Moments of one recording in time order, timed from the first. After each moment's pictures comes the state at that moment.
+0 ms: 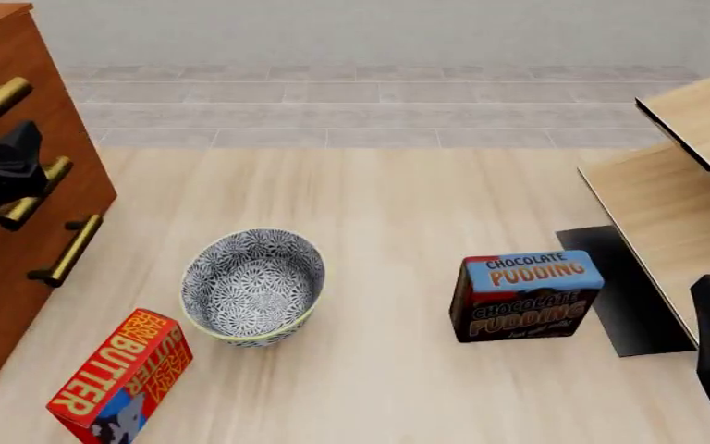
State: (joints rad) left arm 0.18 1.09 -0.39 -0.65 -0.03; right arm -0.03 0.00 0.00 0.00 0.02
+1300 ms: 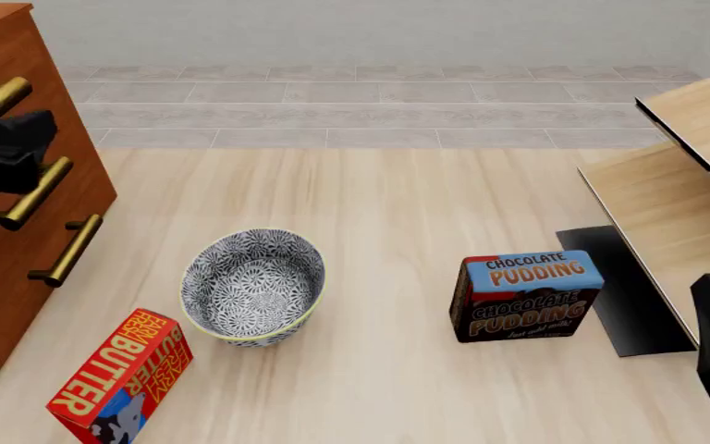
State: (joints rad) left arm -0.02 0.78 -0.56 -0.01 0.10; right arm -0.03 0.00 0.00 -0.01 0.03
